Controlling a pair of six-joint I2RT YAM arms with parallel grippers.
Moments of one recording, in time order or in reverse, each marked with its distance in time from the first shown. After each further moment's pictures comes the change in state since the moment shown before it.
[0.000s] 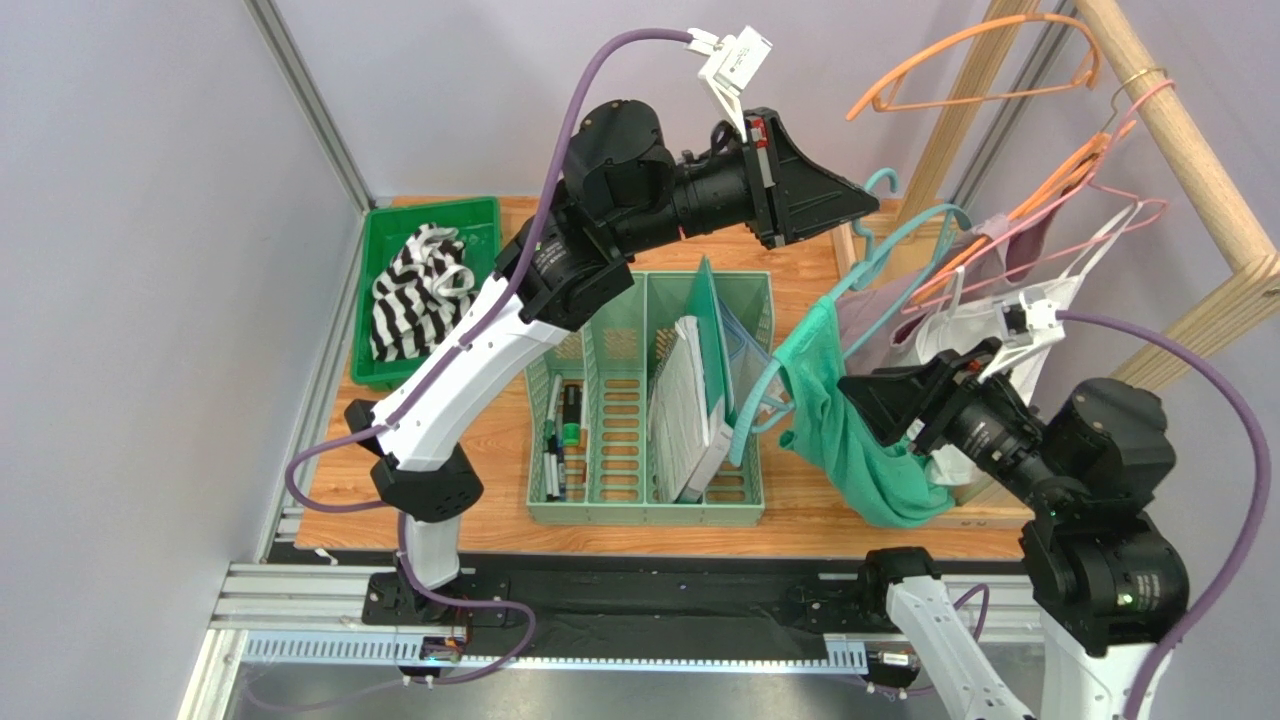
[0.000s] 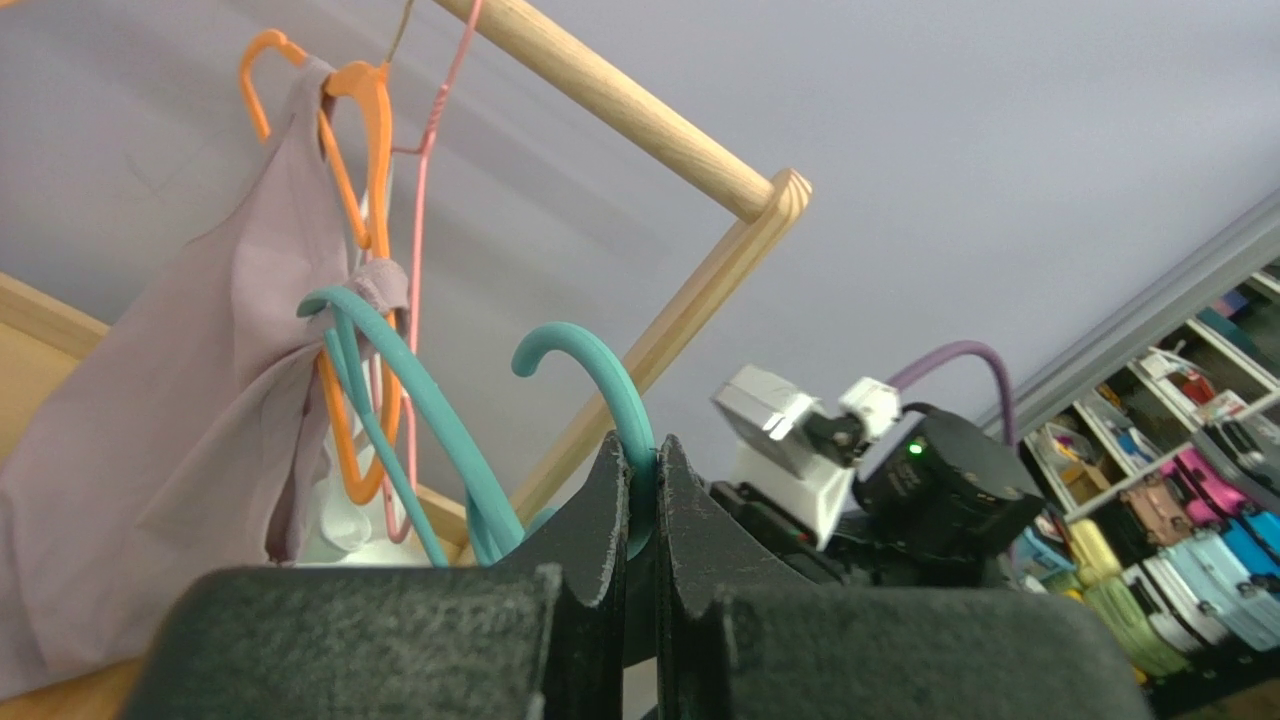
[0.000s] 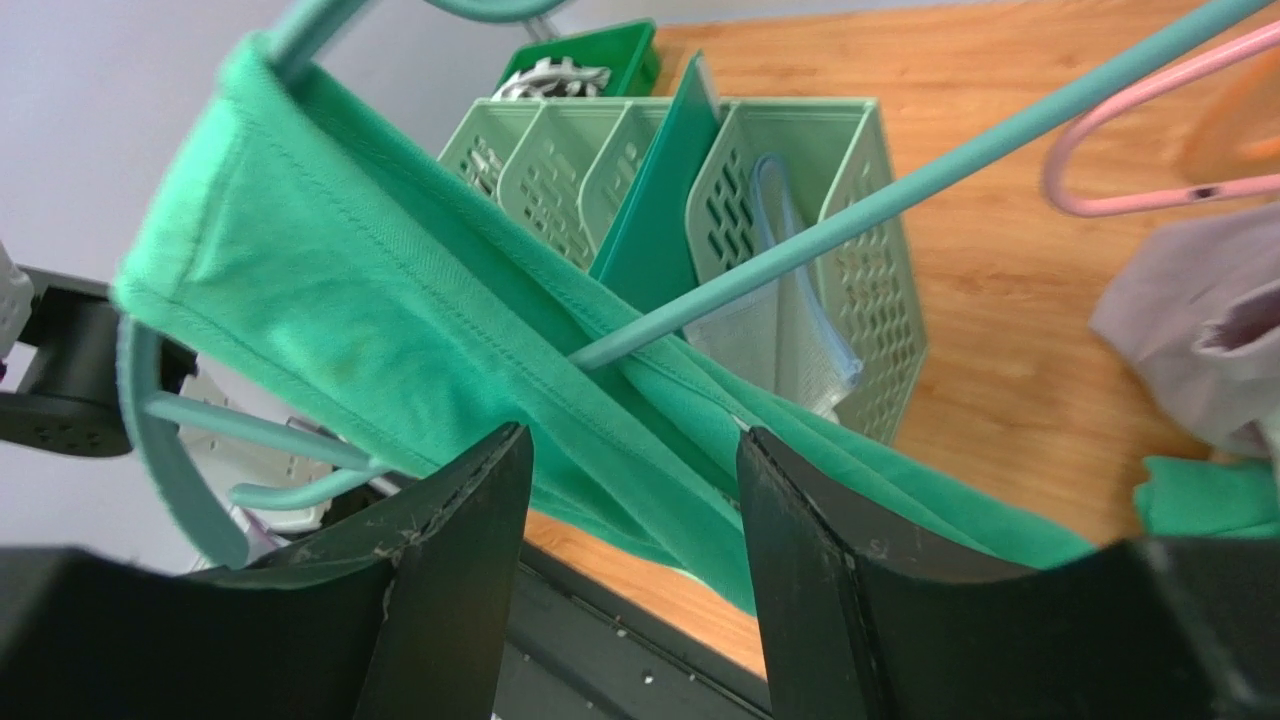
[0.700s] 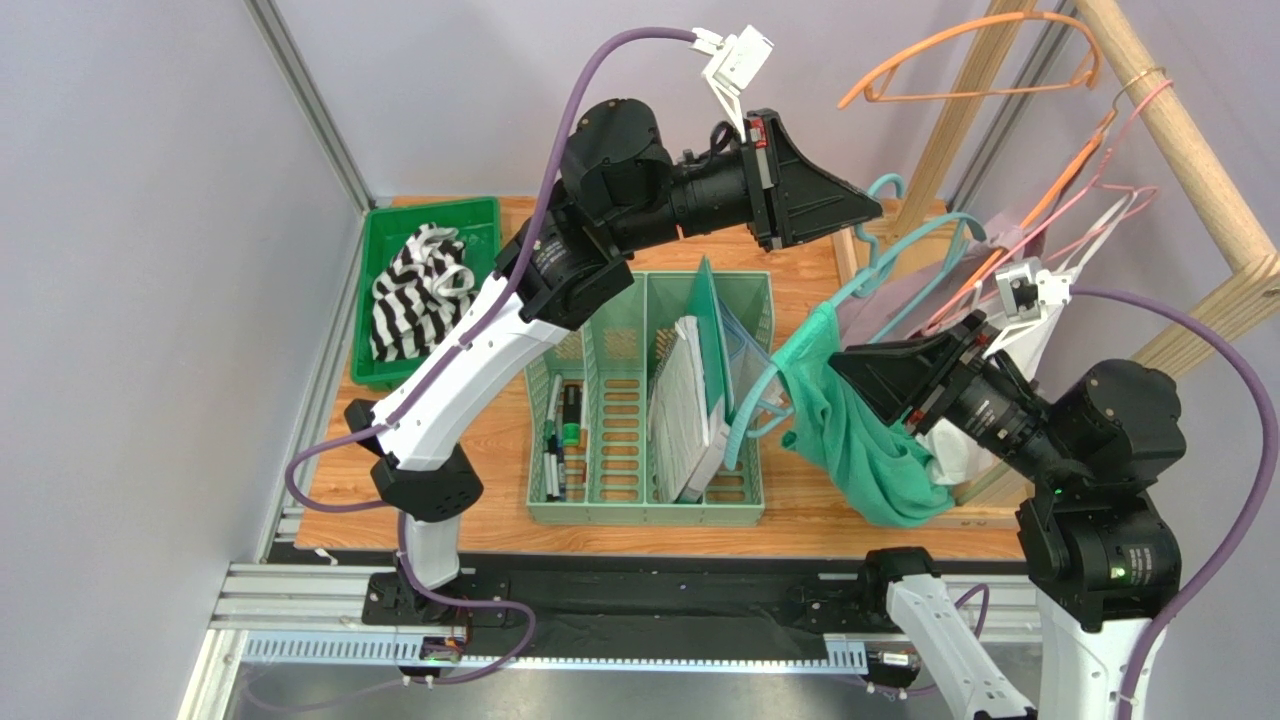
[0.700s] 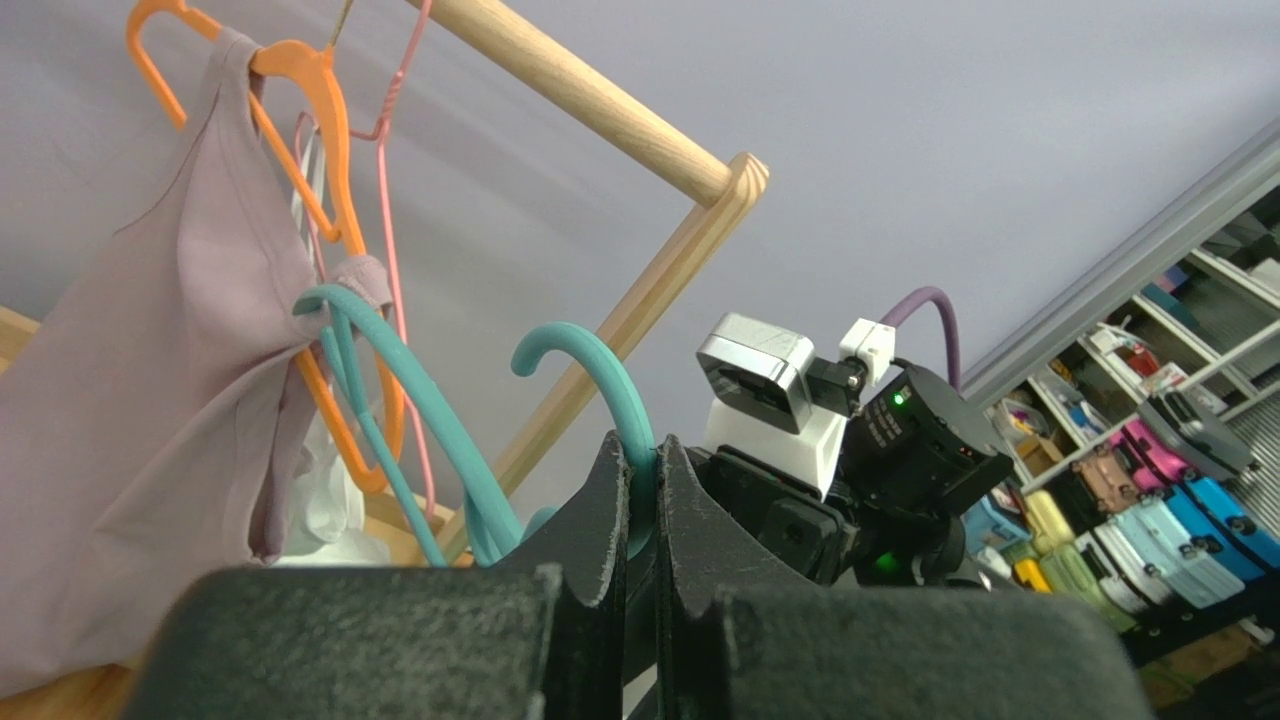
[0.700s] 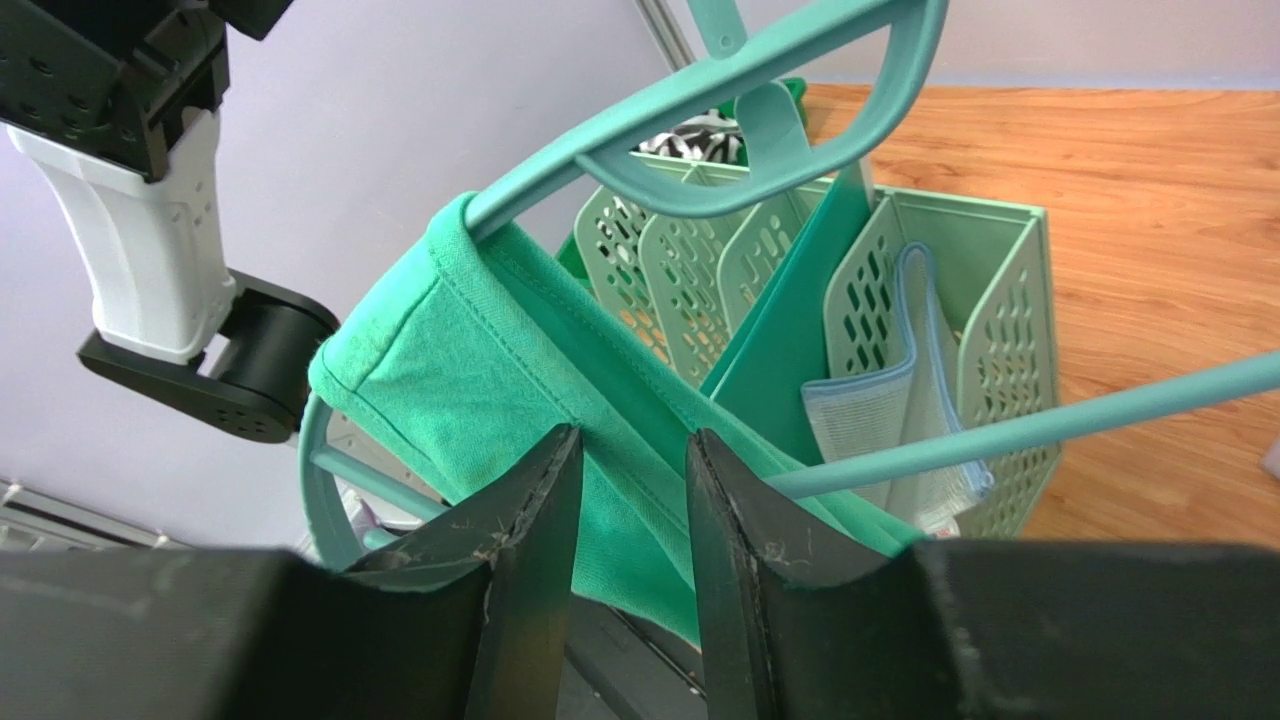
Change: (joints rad) left arm 0.000 0.000 -0.003 0.020 0.064 -0.038; right arm 0.000 0.031 -0.039 0.209 -0.179 0.111
